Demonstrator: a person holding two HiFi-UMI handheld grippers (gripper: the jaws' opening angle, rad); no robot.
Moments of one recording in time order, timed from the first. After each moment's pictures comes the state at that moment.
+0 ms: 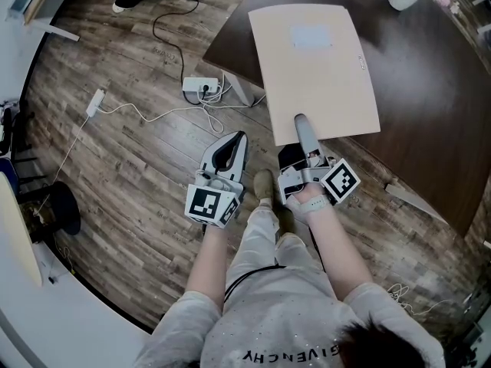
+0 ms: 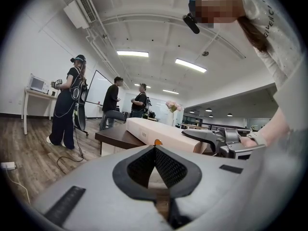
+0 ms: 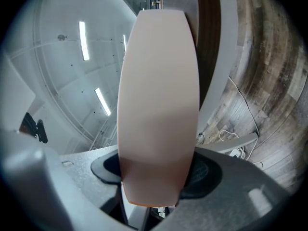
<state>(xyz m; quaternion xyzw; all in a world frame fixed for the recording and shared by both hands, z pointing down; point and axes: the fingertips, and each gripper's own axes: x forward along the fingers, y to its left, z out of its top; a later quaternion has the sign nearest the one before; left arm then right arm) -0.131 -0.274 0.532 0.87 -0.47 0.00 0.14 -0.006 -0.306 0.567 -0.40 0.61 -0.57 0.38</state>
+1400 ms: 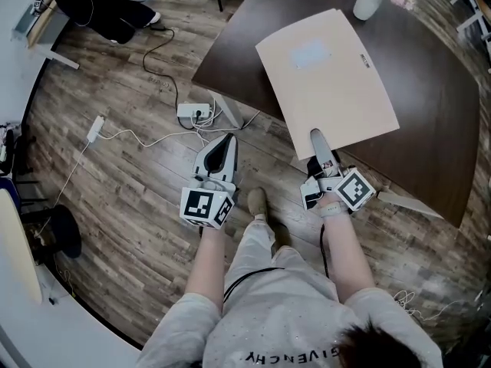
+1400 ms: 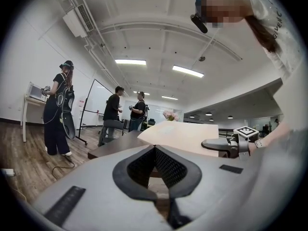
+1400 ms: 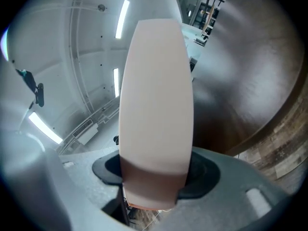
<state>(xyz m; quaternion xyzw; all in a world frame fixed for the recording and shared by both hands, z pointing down) -0.107 -0.265 0.470 0.87 -0.47 -0.02 0.11 0.094 -0.271 0.504 -0.48 0.72 -0.43 0.26</state>
